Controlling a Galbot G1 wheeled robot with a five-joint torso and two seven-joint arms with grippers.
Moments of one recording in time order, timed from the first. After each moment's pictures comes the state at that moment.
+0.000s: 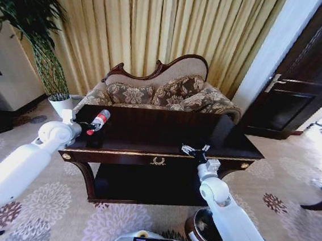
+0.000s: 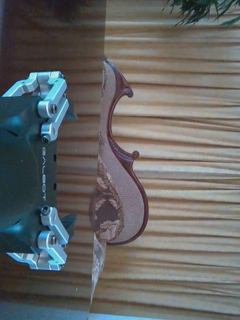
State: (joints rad) left arm 0.77 -0.64 -0.28 -1.83 -1.24 0.73 -0.41; right arm -1.21 1.09 0.33 1.96 0.41 -0.14 0.25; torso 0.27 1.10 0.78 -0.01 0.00
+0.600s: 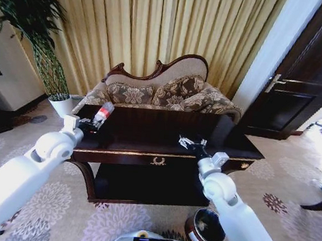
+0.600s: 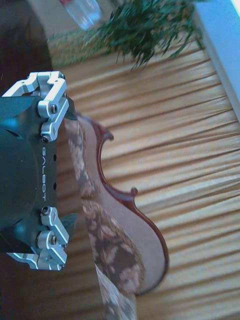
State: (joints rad) left arm 0.95 -0.60 -0.33 -2.09 -0.68 0.43 -0.22; right arm -1.15 1.02 0.34 2.18 0.89 -0.27 0.30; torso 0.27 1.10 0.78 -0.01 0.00
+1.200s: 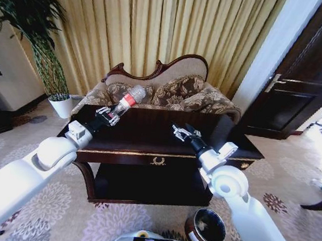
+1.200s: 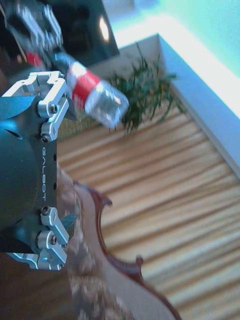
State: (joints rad) left arm 0.92 -0.54 -0.25 -2.13 -0.50 0.06 0.02; right arm -1.03 0.94 0.29 2.29 1.15 -0.32 0.23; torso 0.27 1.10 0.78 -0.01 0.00
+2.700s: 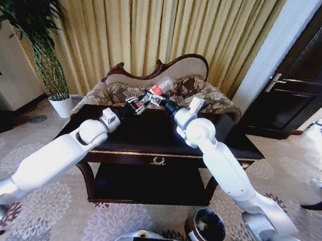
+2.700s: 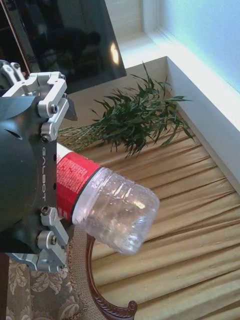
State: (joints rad) left arm 0.40 -0.77 0.24 -1.82 -0.52 -0.01 0.05; right arm -0.39 1.09 -0.07 1.87 1.21 -0.35 0.28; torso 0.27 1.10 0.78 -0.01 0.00
